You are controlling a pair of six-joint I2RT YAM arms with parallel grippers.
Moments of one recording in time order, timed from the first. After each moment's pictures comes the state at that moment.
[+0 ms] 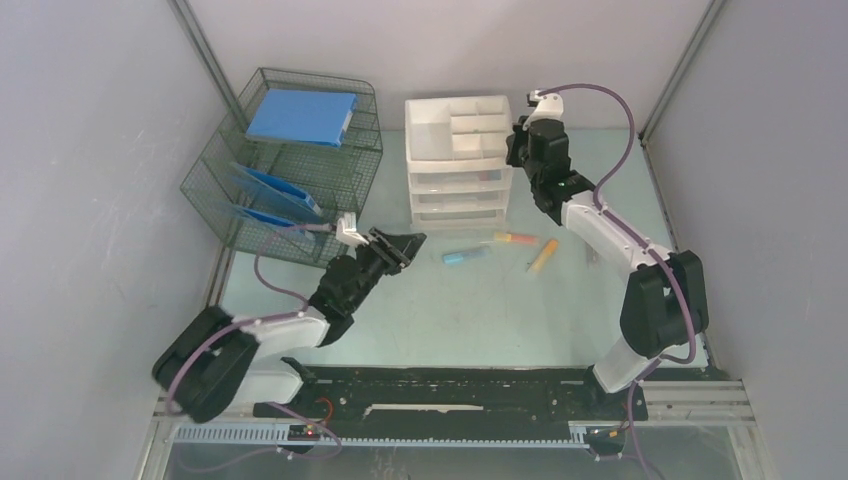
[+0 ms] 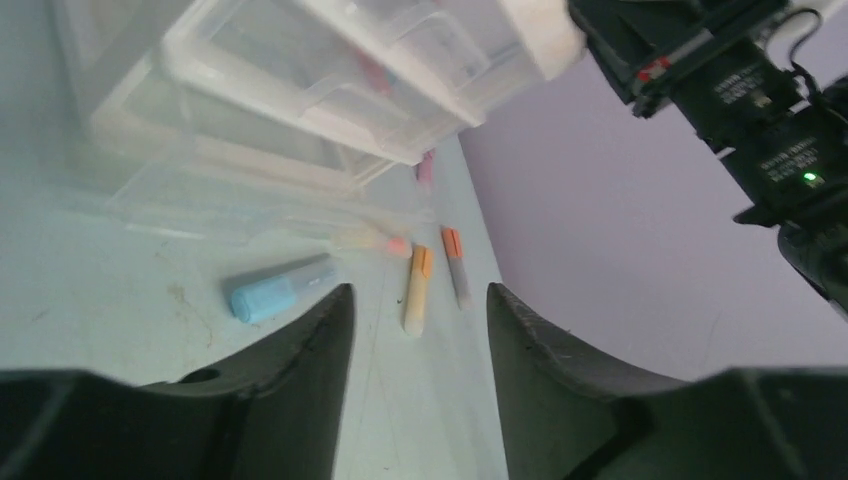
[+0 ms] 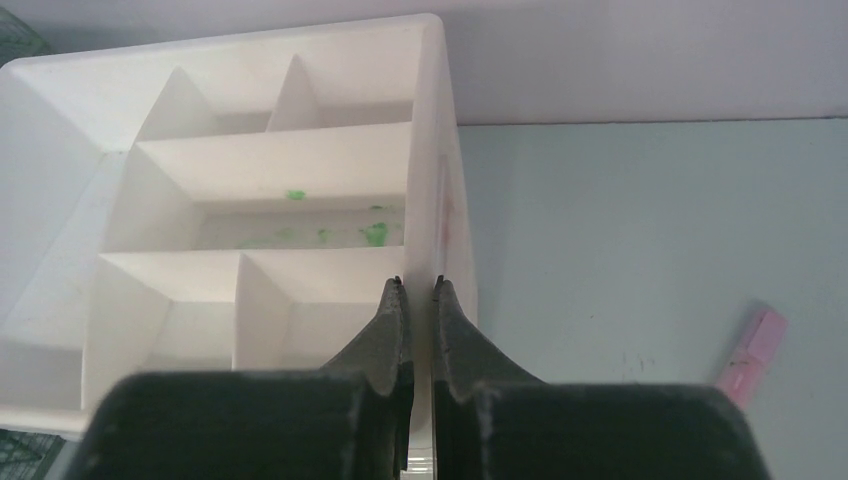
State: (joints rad) left arm -0.65 1.35 0.28 1.06 -0.11 -1.07; right arm 0.38 1.63 1.32 0.10 0.27 0.22
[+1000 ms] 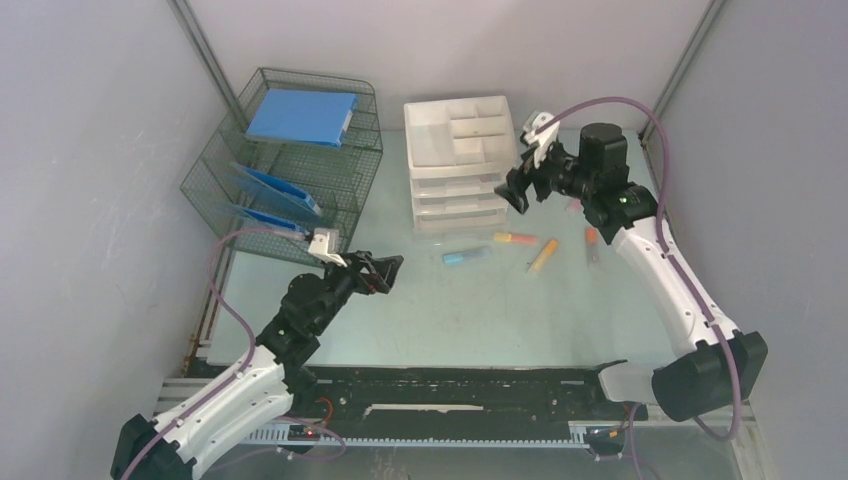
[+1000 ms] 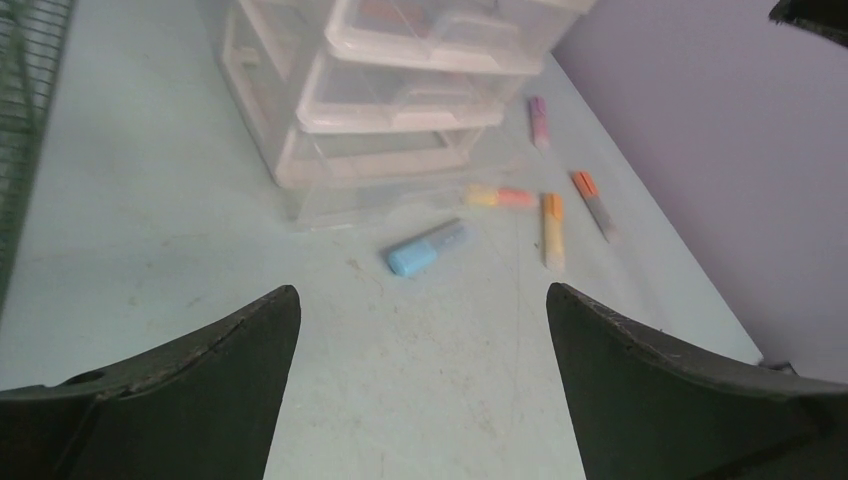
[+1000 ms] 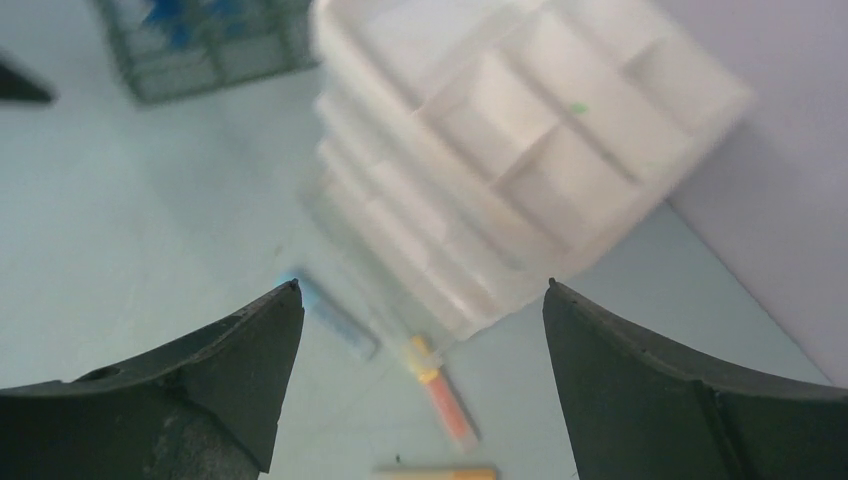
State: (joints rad) left arm -0.62 0.62 0.29 0.29 -0.13 -0.52; right arm 0.28 1.31 1.32 -0.31 -0.47 -0.30
